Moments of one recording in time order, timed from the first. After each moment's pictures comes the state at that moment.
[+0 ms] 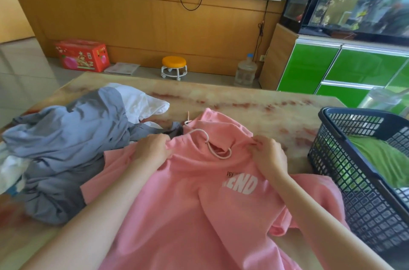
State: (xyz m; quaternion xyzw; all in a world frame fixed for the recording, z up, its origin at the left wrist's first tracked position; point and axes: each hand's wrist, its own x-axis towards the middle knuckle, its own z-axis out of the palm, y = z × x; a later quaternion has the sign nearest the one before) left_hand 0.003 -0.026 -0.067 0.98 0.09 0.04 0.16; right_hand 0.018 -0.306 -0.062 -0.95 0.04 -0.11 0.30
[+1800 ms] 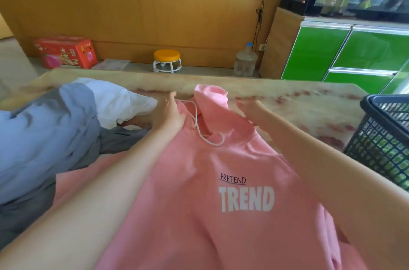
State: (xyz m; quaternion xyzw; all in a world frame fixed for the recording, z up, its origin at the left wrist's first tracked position) left_hand 0.155 -0.059 -0.087 0.95 0.14 0.07 0.28; right_hand 0.204 -0.274 -0.077 -0.90 0.05 0.06 0.43
